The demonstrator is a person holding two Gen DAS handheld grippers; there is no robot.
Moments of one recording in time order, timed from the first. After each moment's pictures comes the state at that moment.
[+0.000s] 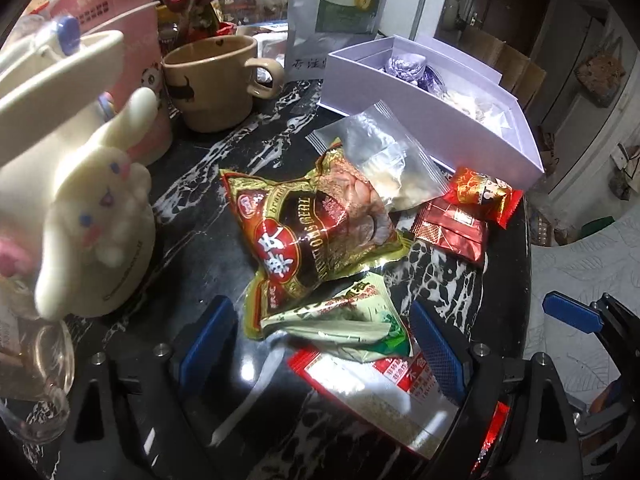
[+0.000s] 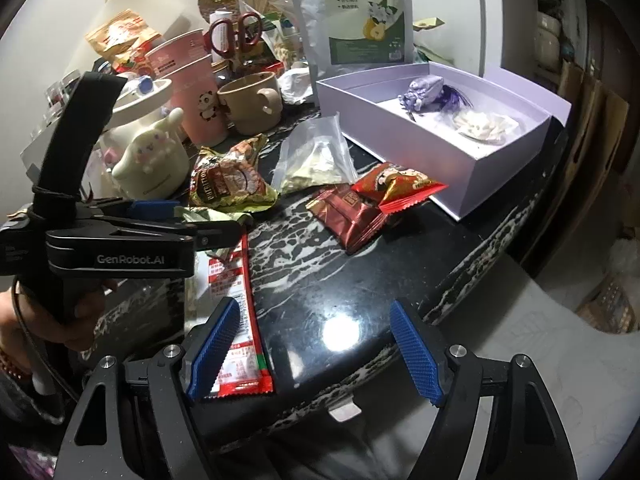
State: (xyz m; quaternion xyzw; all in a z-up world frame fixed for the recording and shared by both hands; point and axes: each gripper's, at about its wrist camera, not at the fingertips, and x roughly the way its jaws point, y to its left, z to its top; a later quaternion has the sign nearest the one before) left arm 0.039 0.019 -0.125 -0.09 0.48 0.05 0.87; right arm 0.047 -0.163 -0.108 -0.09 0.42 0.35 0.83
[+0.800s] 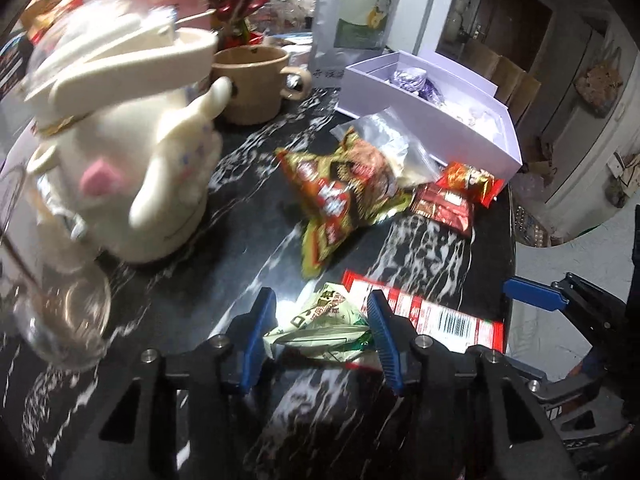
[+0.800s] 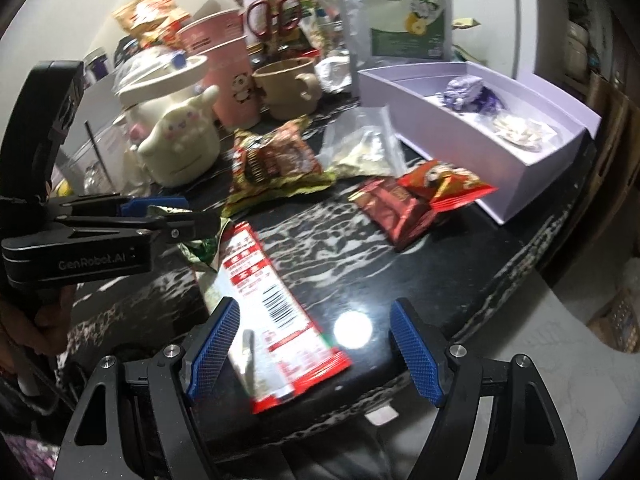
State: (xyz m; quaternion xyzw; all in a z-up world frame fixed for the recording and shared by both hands) left arm -0.015 0.030 -0.107 -0.11 0.47 0.06 0.88; right arm 0.032 -0.140 -0.115 -0.11 0.42 0.39 0.81
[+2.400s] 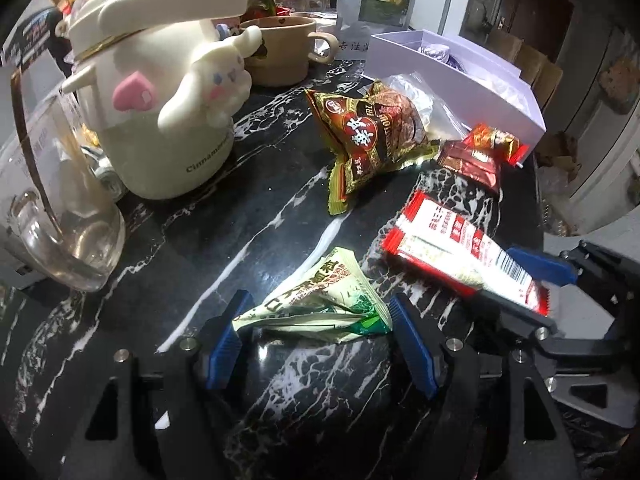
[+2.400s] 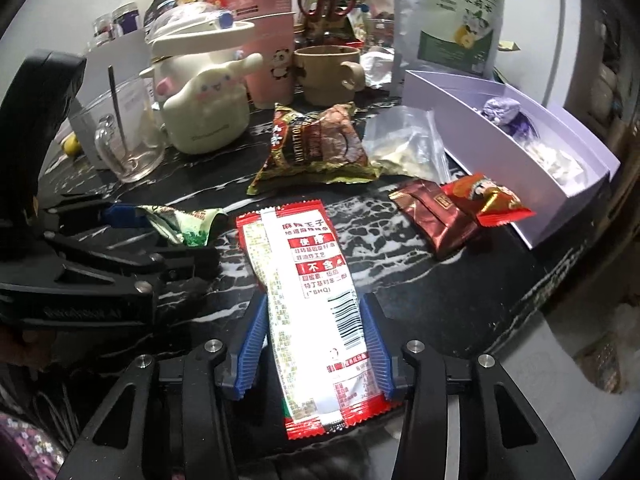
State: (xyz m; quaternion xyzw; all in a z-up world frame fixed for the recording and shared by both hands) left arm -0.037 0.019 -0.131 -0.09 0.48 0.12 0.86; right arm 0.019 -0.117 -0.125 -0.18 0.40 0.41 0.80
